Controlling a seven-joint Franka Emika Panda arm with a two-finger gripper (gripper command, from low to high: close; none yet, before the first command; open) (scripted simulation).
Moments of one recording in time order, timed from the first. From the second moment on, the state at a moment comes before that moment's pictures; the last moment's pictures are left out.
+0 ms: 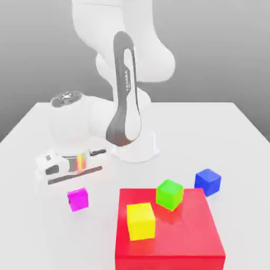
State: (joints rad) arm -0.13 0.15 -0.28 -2.87 0.17 3.02 -0.30
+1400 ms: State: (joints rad) arm 0.65 -0.05 0.16 -3.00 0.04 2.95 -0.62
